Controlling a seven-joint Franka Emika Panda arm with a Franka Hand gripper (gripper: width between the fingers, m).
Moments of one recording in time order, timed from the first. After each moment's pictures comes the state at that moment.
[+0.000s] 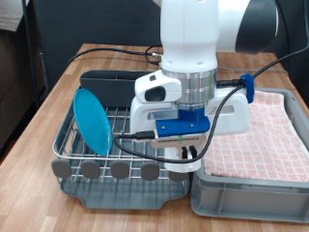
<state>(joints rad) 0.29 0.55 -0.35 -1.67 0.33 2.33 0.38</state>
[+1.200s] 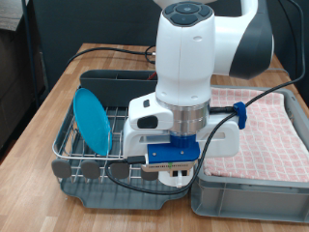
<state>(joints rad) 0.28 0.67 -0.37 -1.55 0.30 2.23 0.43</state>
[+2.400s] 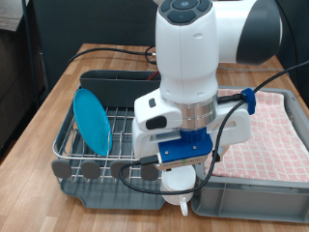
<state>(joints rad) 0.24 0.65 -0.33 -1.45 0.33 2.02 0.38</state>
